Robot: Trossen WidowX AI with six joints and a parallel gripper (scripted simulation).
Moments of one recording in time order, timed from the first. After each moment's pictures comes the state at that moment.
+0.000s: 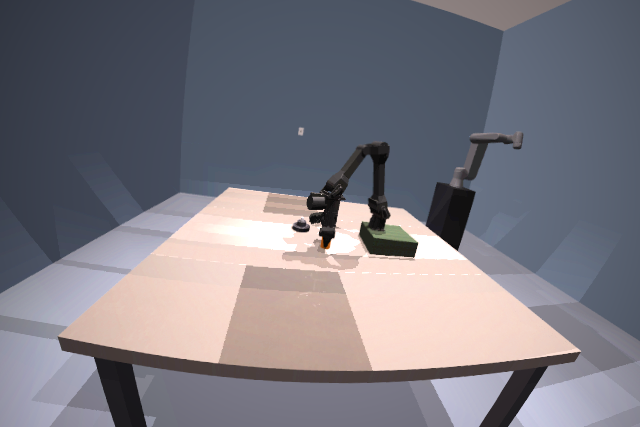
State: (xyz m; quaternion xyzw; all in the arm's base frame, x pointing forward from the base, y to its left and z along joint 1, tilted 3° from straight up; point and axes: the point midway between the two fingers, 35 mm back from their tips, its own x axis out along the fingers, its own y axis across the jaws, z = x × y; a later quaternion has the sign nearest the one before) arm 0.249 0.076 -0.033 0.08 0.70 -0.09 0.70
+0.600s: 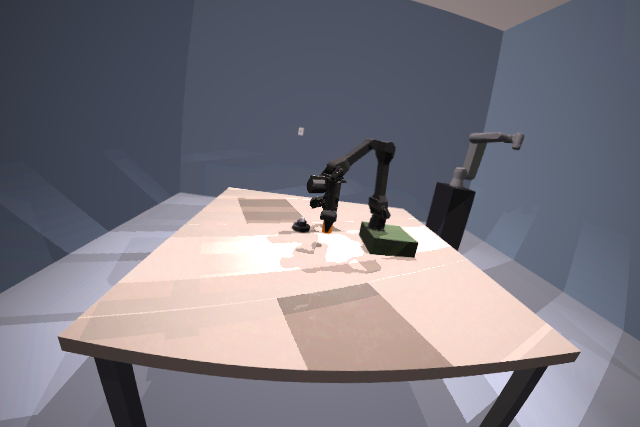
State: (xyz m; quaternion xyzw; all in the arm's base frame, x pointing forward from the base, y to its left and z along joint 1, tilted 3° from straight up) arm 0.256 0.080 0.037 0.07 0.71 -0.10 0.69
